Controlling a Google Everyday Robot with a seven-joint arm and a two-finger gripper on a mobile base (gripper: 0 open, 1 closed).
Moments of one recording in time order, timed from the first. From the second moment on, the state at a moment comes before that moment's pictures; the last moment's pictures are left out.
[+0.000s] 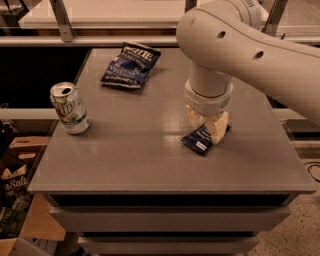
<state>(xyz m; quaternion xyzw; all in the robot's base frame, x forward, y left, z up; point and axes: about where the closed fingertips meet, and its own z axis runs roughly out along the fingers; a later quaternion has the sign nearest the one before) 0.515 -0.116 0.833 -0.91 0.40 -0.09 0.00</state>
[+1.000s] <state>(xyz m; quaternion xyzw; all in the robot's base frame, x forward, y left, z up) 0.523 -0.080 0.872 -0.92 0.37 -0.10 0.05</state>
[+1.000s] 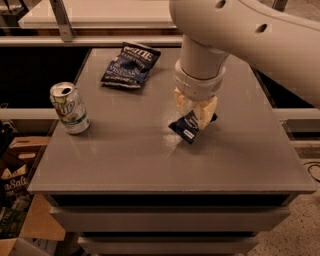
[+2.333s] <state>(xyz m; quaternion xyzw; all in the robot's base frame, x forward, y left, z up) 0.582 0.006 0.877 -0.95 0.30 -0.09 0.08</state>
